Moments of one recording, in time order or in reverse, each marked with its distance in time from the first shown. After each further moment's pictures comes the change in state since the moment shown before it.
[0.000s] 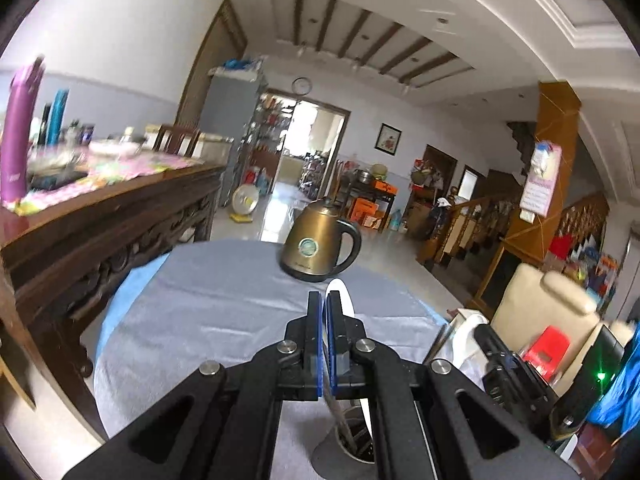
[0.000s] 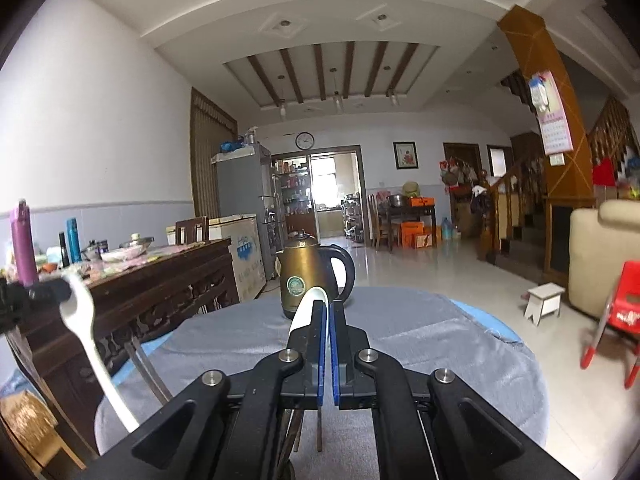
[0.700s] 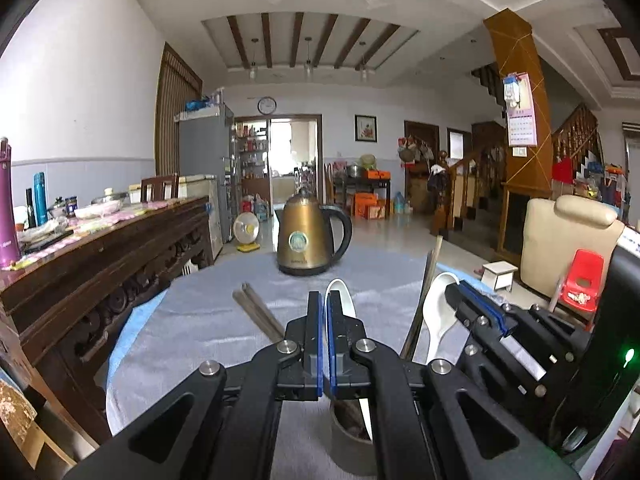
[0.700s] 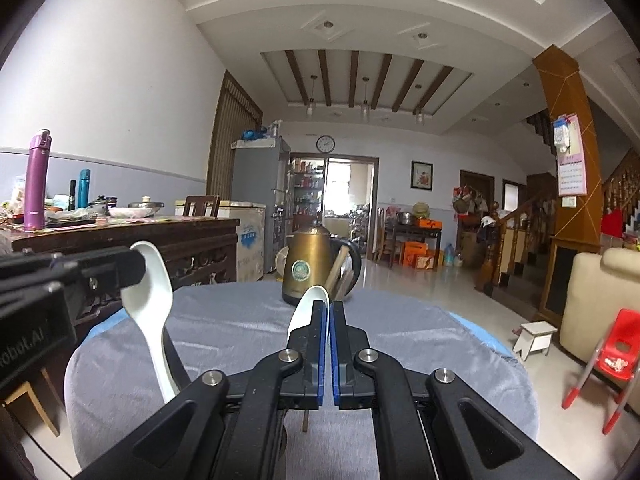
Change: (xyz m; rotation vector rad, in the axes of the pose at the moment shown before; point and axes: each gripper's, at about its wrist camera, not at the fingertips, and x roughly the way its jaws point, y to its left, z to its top) left arm 0.009 -0.053 -0.057 0.280 -0.025 0.060; right arm -0.005 0.015 -0.045 -0.160 -0.014 0.020
